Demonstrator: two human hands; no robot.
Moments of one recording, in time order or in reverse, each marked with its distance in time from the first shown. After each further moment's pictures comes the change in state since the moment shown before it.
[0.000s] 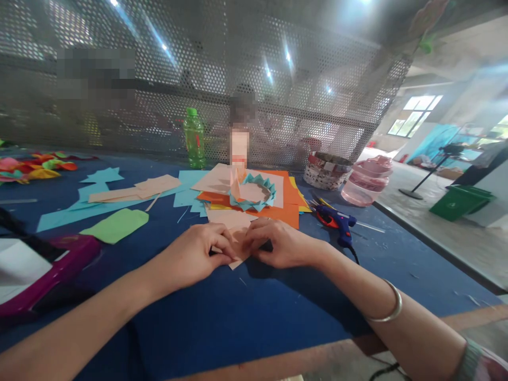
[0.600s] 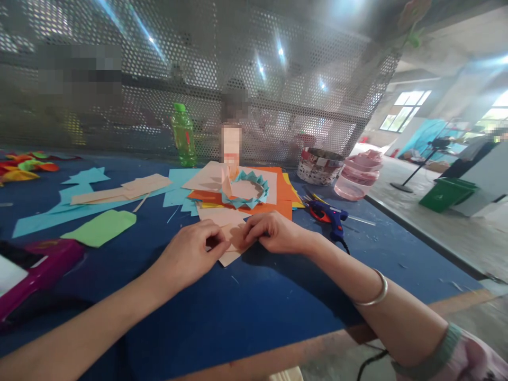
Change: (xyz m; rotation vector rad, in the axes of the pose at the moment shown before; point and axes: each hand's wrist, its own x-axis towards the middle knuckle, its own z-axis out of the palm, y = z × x) left_hand 0.007 0.008 0.013 0.170 0.141 -0.181; right_hand 0.000 0.020 -0.002 0.126 0.041 0.000
